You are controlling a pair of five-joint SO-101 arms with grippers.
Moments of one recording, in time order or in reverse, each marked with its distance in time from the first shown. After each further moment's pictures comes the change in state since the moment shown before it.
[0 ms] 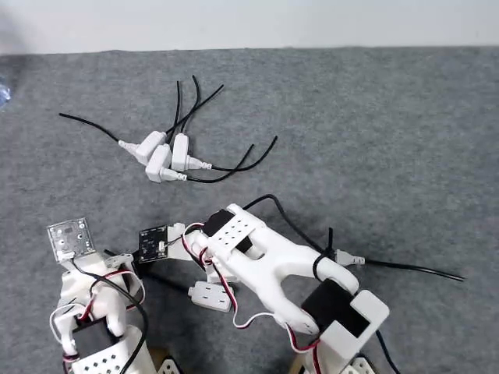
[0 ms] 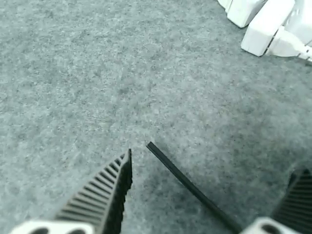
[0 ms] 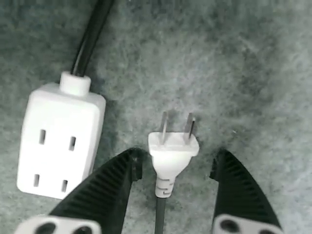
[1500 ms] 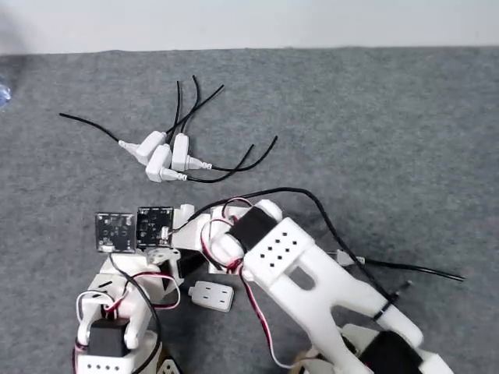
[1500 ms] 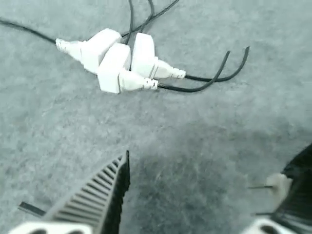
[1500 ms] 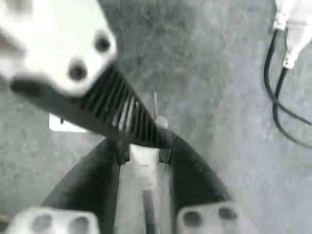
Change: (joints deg) left arm 26.1 -0.4 -1.6 -4.3 7.2; right arm -0.4 -31.1 -0.4 14.4 -5.0
